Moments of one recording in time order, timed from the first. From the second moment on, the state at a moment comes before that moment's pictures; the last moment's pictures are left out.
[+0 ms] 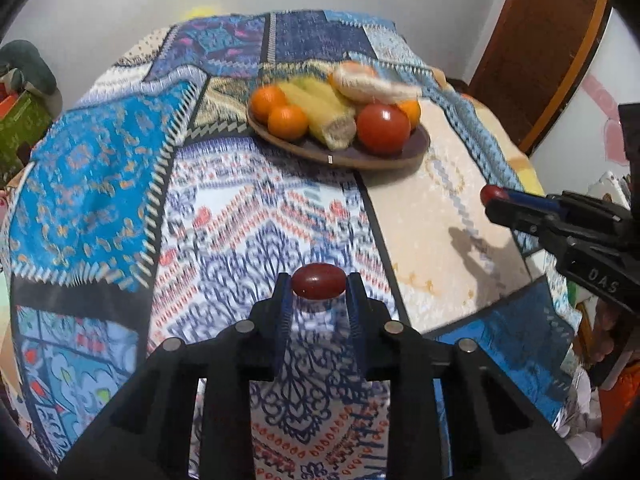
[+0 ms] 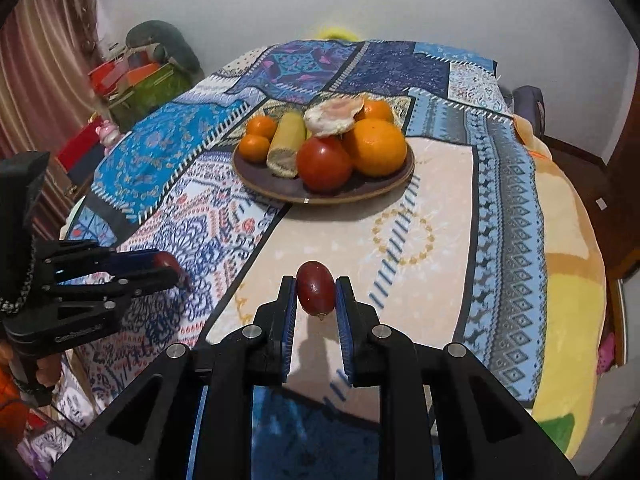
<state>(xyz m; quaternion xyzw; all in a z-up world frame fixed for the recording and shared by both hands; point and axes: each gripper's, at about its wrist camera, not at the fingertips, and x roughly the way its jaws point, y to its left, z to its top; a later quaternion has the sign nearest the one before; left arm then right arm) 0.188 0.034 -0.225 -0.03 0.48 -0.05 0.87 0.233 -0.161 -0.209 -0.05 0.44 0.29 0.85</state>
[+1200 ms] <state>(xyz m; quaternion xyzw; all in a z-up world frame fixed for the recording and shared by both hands) 0.287 0.026 -0.224 -0.04 0.46 -0.08 0.89 0.320 -0.144 -0.230 -0.04 0.44 0.28 0.86</state>
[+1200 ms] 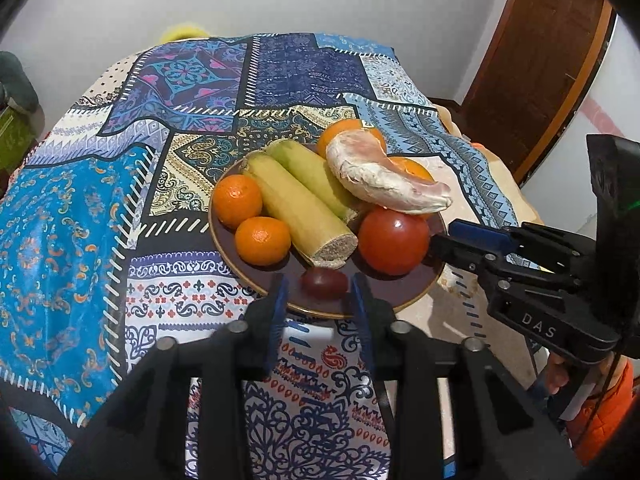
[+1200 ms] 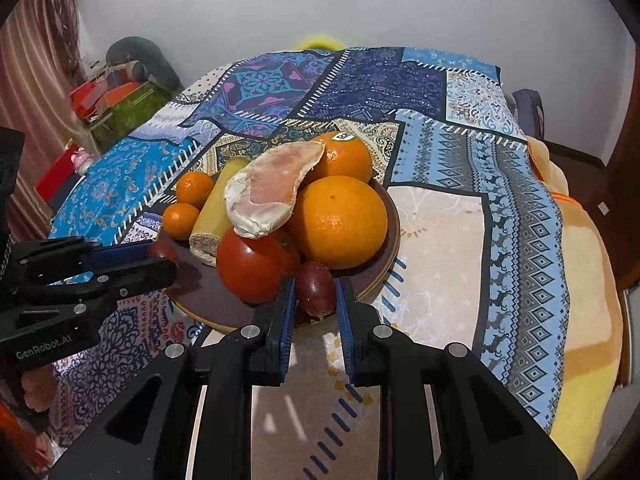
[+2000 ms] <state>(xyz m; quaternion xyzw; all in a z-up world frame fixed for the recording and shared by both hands) 0.114 0.021 -0.022 -0.03 0.21 -0.02 0.98 0.185 -0.200 -0.048 0.00 0.22 0.26 0.94</state>
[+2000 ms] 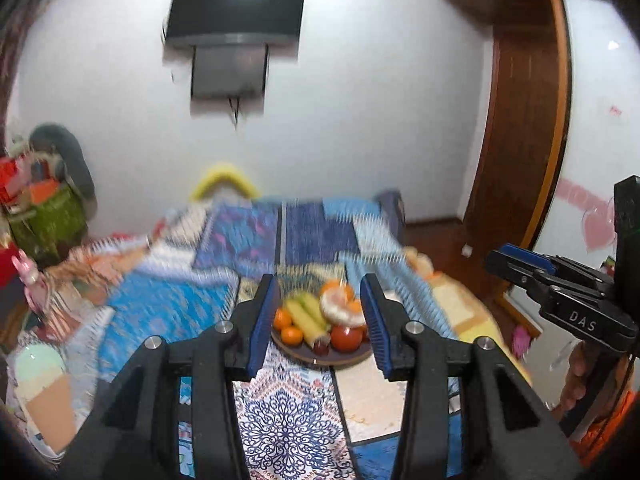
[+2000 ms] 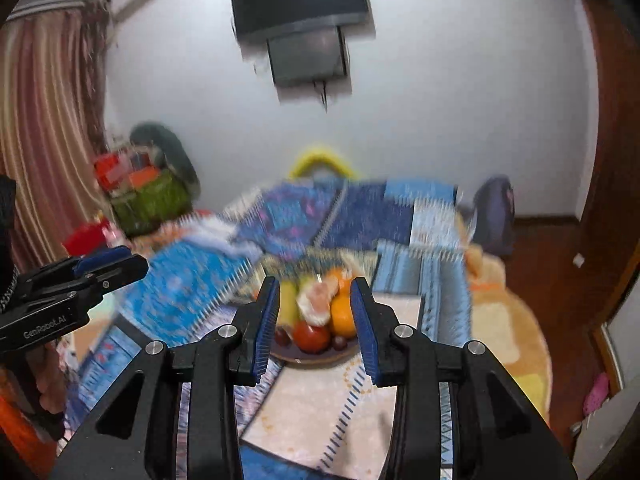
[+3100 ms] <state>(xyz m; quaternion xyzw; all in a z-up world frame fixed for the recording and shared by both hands) -0.018 -0.006 0.031 -0.01 0.07 0.00 1.00 0.049 -0.214 0.003 0.03 0.07 0.23 0.97</state>
